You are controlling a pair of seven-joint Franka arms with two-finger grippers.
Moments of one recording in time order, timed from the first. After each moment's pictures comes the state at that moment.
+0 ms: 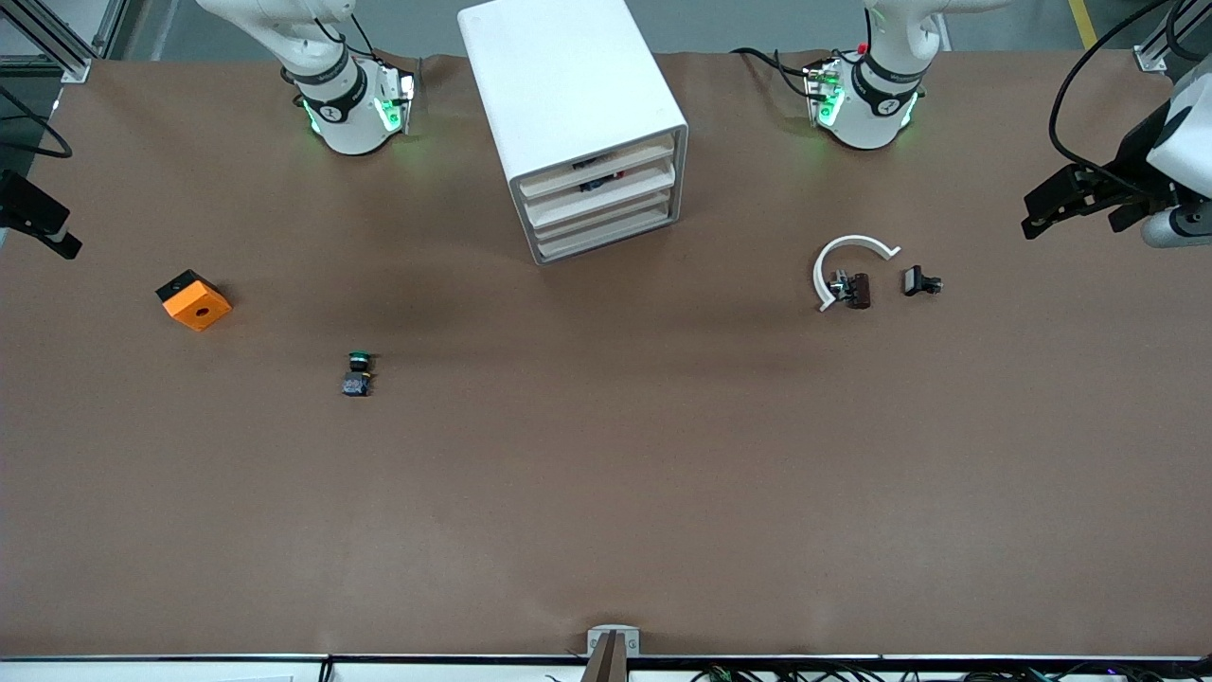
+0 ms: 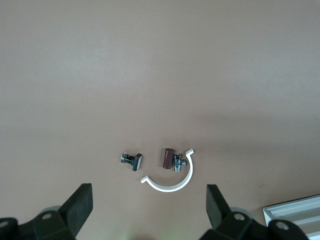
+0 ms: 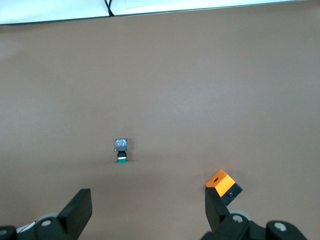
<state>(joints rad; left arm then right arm) 0.01 -0.05 -0.09 -1.59 0.00 1.52 -0.14 -0.10 -0.08 -0.01 -1.60 0.02 1.66 -0.04</state>
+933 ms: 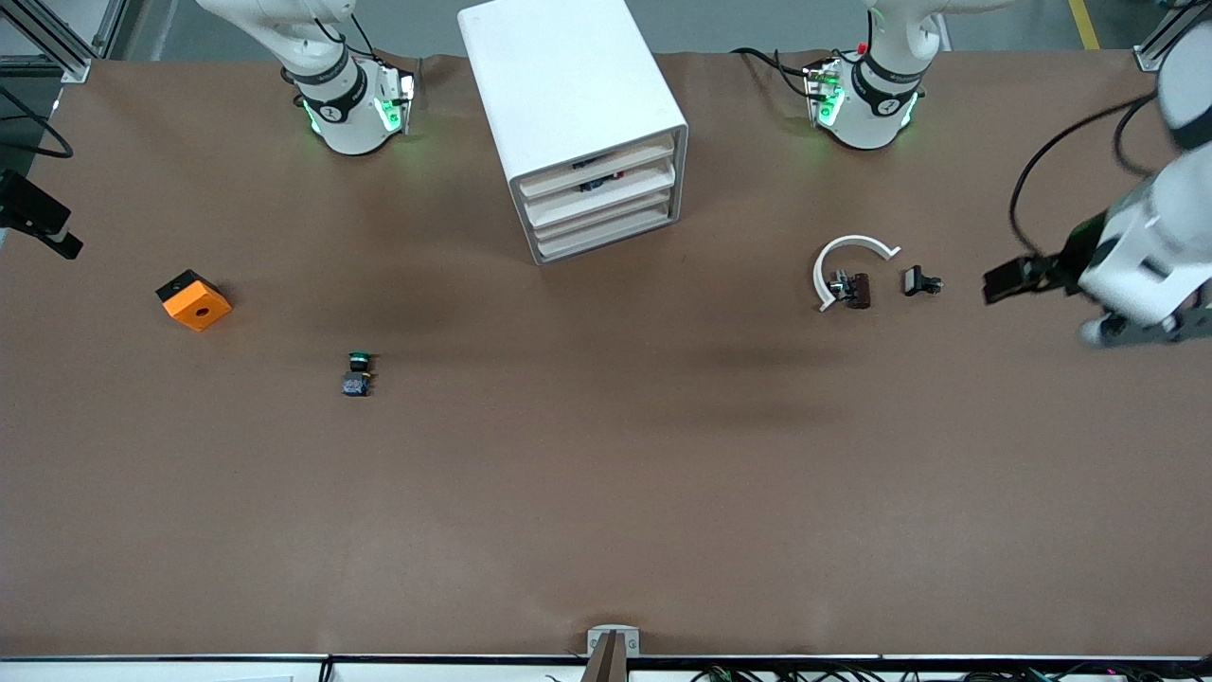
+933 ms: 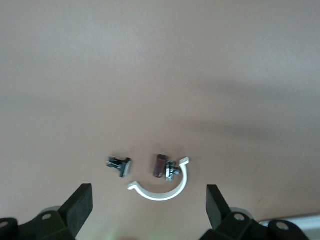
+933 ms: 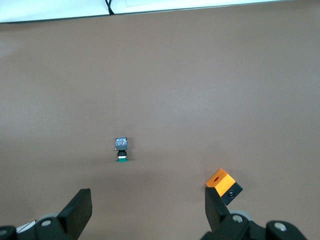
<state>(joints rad) -0.02 0.23 -0.10 -1.48 0.01 1.54 -0.30 -0.10 -0.08 -0.01 -1.60 0.02 1.66 -0.04</state>
